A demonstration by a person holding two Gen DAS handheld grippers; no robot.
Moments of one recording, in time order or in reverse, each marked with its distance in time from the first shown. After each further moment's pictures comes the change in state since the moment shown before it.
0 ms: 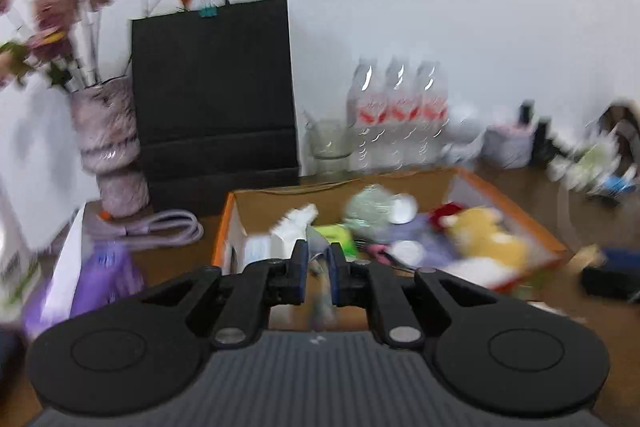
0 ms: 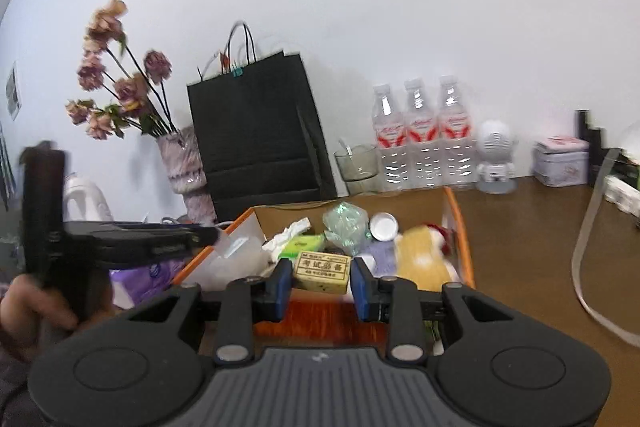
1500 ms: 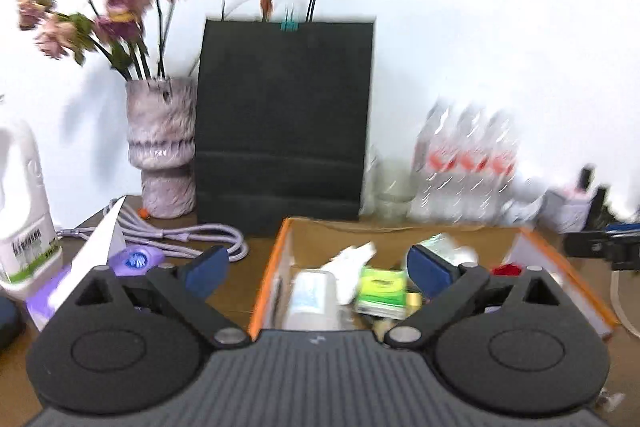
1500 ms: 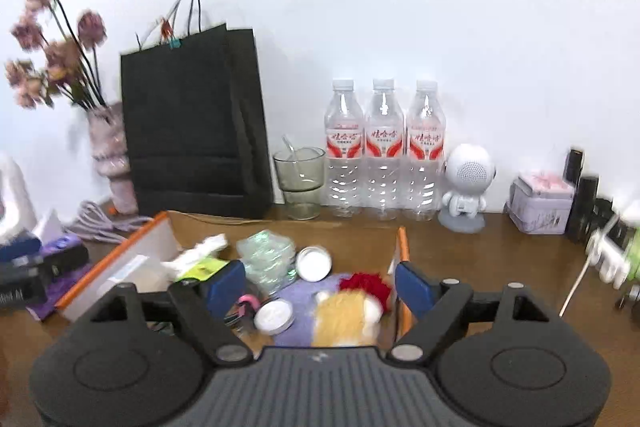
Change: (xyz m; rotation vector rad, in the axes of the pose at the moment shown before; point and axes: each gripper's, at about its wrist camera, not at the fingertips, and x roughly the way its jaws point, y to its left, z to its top) left arm -0.024 0.011 -0.043 -0.203 -0.213 0.098; right arm 0.070 -0.038 0.040 -0.090 0.045 -0.145
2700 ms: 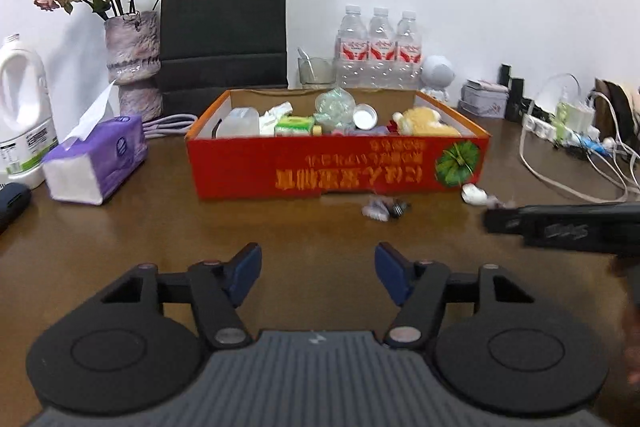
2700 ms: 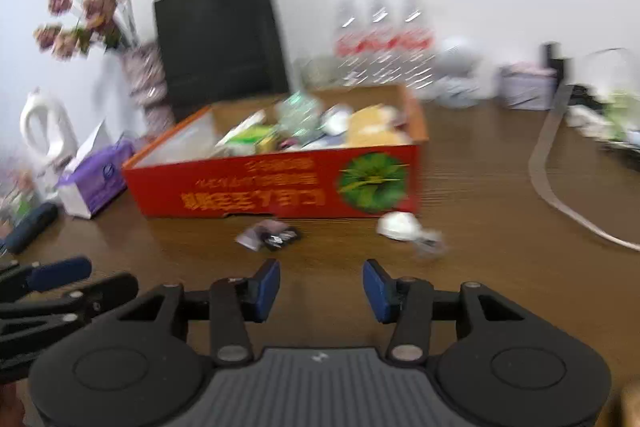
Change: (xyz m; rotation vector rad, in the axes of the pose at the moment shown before) left arm -0.107 -0.044 -0.090 0.072 0.208 -0.066; right arm -0.069 0.021 -0.124 0.058 0.156 0.056
